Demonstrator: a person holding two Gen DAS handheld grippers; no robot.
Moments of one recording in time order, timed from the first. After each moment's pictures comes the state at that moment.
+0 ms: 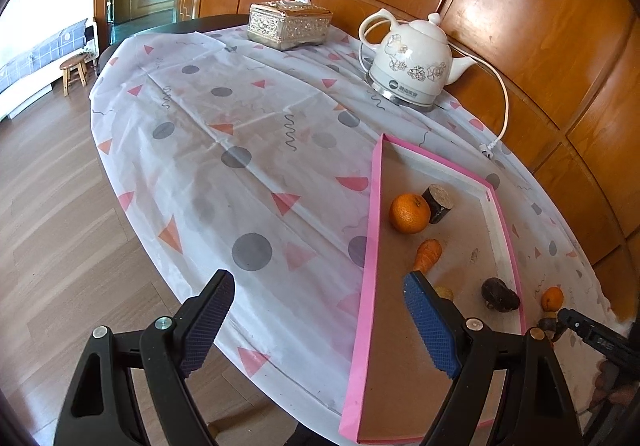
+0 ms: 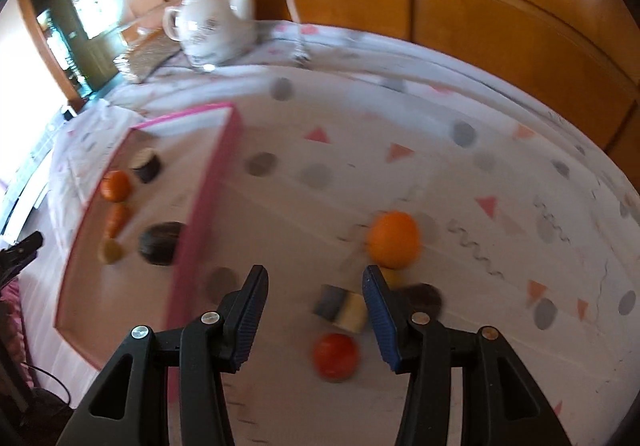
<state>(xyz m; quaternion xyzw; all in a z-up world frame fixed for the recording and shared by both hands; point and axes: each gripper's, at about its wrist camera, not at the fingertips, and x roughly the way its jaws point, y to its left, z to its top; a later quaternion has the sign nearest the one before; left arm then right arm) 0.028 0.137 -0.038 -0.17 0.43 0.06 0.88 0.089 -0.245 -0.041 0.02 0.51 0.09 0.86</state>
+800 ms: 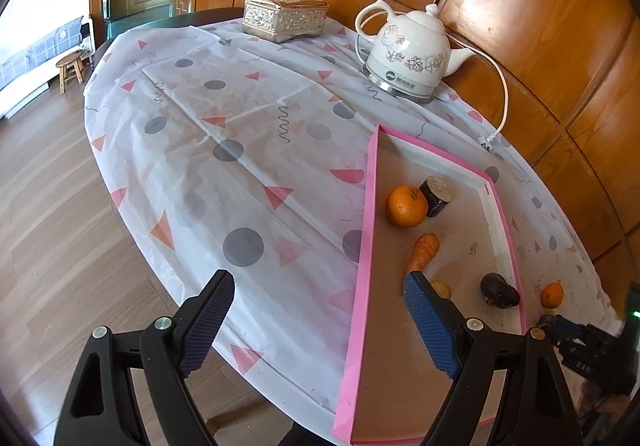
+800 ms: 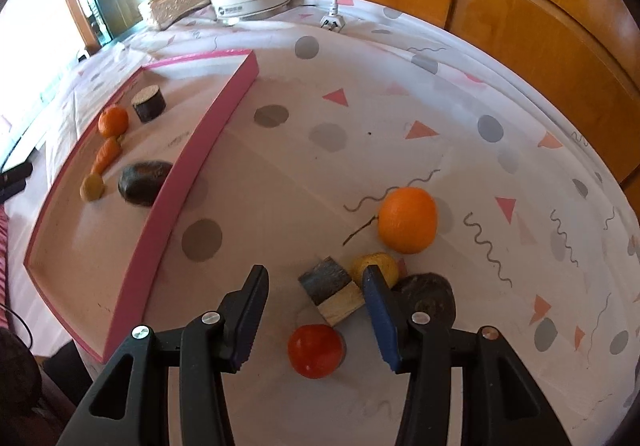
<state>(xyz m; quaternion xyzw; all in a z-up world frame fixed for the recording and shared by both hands) 0.033 0.133 -0.043 -0.18 0.44 0.06 0.88 0.085 -0.232 -0.067 -0.06 0.53 0.13 0.84</state>
